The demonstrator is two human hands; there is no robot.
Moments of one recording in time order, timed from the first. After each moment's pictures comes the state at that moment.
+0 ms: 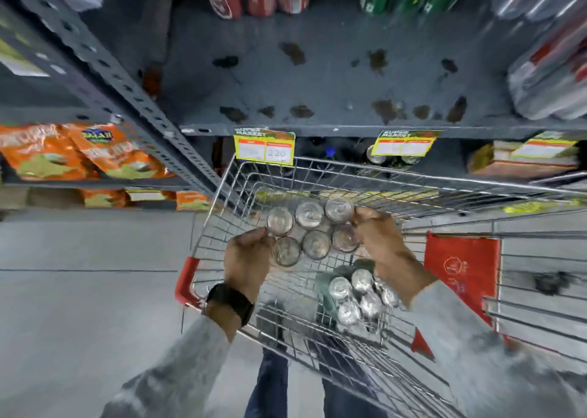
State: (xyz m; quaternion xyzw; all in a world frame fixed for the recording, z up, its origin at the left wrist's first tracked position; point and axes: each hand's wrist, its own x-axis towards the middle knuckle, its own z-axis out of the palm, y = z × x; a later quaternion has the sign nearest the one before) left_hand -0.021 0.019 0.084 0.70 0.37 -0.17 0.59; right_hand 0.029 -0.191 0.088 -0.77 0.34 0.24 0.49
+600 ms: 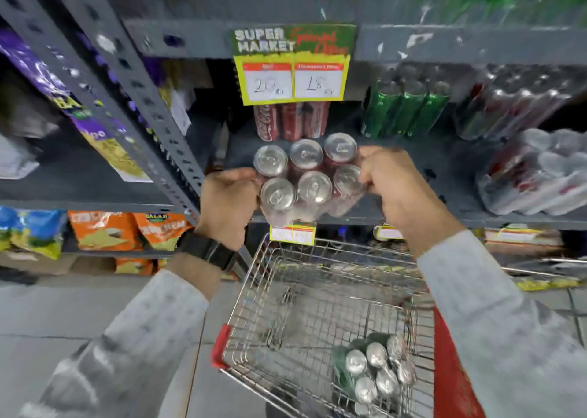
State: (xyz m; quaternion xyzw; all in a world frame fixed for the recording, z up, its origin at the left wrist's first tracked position) left_hand 0.111 0.081 0.293 0.67 0.29 0.04 0.69; right_hand 0.166 -0.127 0.314 -0.77 0.21 0.13 0.59
